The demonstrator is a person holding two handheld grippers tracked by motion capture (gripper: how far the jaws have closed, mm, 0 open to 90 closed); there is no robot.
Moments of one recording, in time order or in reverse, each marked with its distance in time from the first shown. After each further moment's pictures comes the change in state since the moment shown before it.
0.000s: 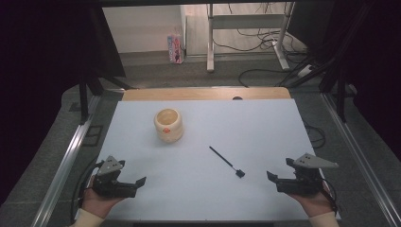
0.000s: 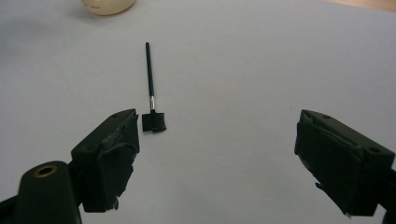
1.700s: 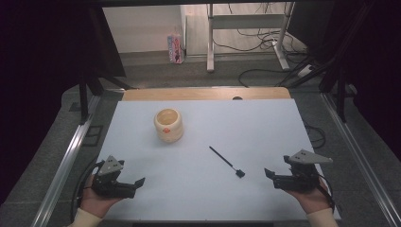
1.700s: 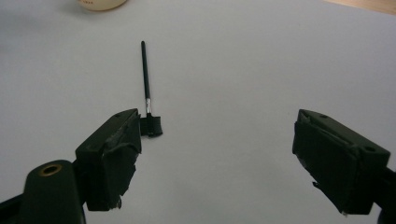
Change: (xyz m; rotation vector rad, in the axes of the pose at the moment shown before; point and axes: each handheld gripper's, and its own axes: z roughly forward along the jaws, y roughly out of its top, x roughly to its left) left arm 0.002 0.000 -0.001 0.027 0.014 0.041; right arm 0.003 0.012 0.008 0.031 -0.015 -0.012
